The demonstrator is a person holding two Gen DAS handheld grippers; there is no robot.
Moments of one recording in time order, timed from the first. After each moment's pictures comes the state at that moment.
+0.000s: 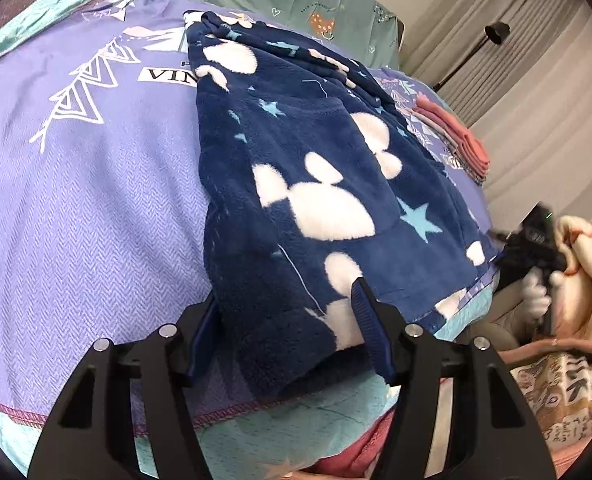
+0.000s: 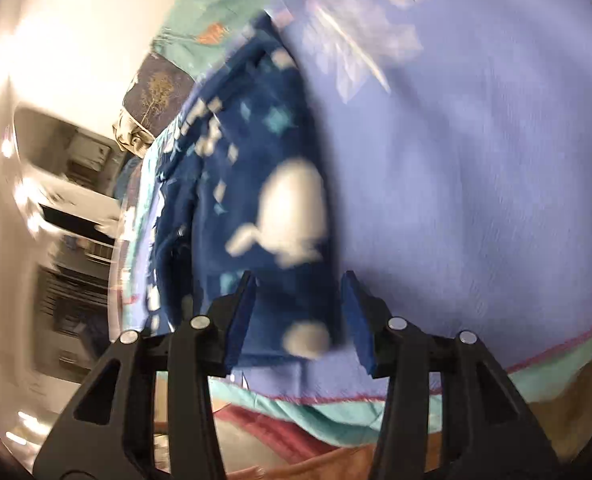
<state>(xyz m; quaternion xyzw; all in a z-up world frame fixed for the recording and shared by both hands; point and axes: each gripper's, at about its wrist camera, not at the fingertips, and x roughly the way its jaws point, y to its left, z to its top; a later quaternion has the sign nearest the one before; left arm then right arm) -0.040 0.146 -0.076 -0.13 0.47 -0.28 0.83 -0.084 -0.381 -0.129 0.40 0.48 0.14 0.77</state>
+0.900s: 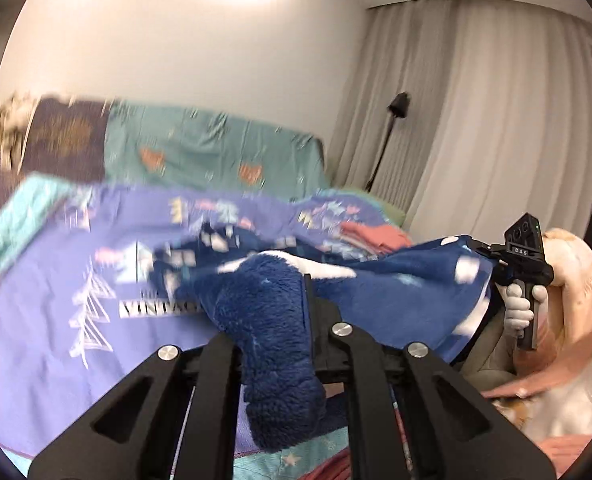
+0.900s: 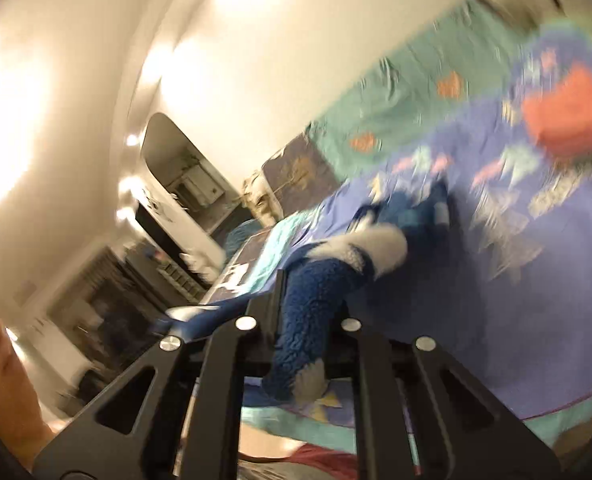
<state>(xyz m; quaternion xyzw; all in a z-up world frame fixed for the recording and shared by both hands) -0.132 0.137 0.118 -0.07 0.19 -0.33 0.92 -0.163 -0.364 0.065 0.29 0.19 0.25 0.90</state>
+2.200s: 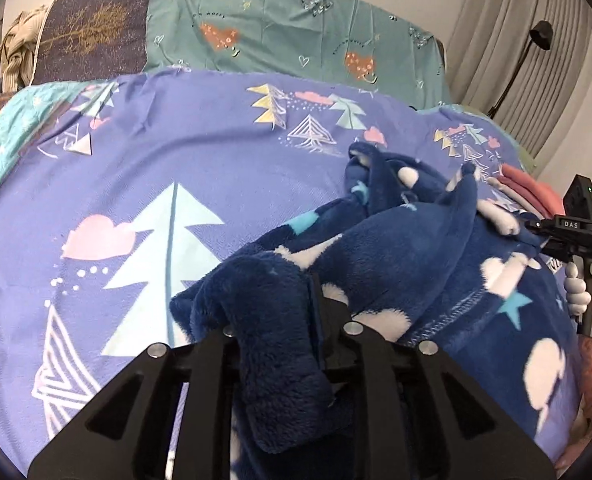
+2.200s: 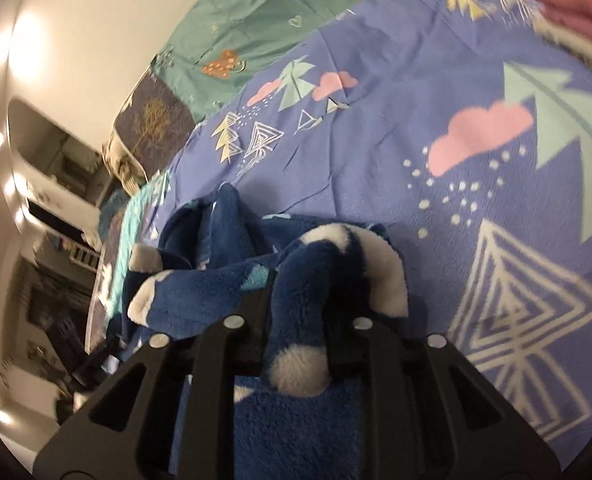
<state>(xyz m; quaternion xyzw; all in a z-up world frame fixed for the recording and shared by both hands) 0.240 0.094 -0.034 -0.03 0.41 -0.21 0.89 0.228 -0.372 -0.082 0.30 0.43 0.12 0.84</state>
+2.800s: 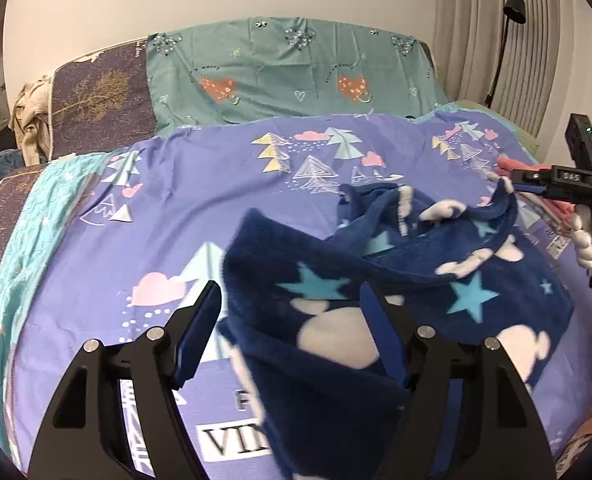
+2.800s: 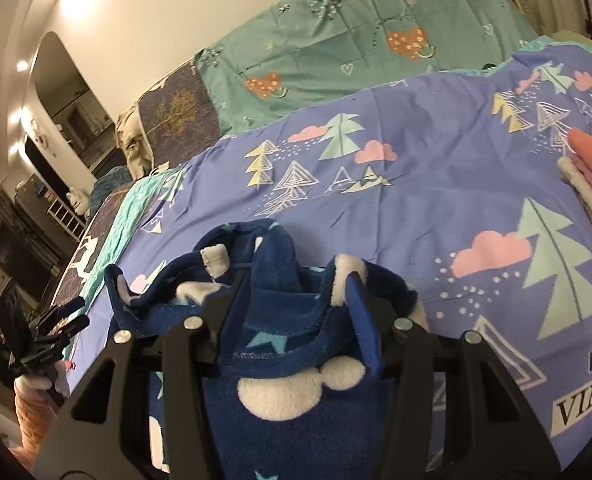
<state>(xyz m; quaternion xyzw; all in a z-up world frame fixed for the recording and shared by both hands) 0.205 0.089 0.029 0.06 0.35 -0.17 0.92 0.229 -0.336 -0.007 0.18 0.37 0.14 0.90</state>
